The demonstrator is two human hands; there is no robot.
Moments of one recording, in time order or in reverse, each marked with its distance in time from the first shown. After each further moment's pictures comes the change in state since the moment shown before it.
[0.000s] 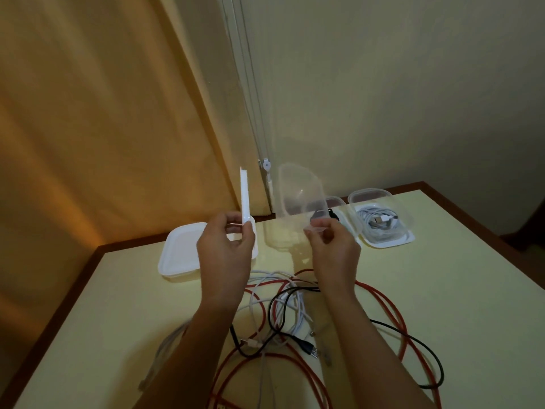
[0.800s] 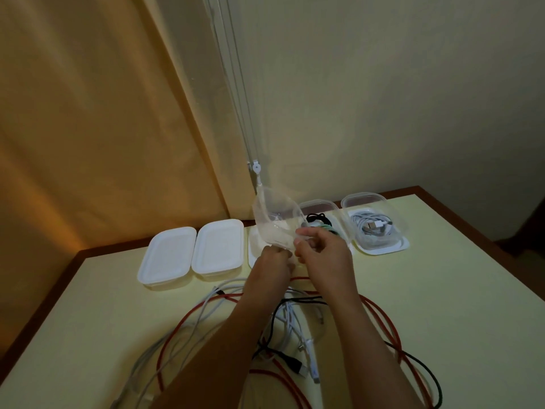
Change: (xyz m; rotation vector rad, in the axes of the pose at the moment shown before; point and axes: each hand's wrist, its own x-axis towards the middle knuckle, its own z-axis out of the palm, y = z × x) left_hand -0.003 -0.121 0.132 0.495 -0.671 0.077; right_hand 0.017 0.011 -0.012 0.015 -0.247 0.052
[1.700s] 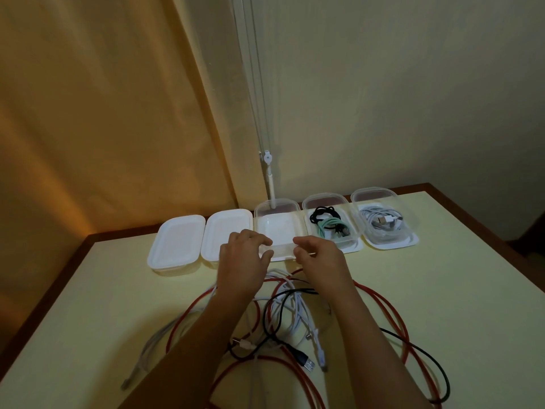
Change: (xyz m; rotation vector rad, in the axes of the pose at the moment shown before) left_hand -0.049 0.003 -0.080 0.108 0.245 -0.104; right_hand -0.004 0.018 0.015 -0.252 -0.168 0.033
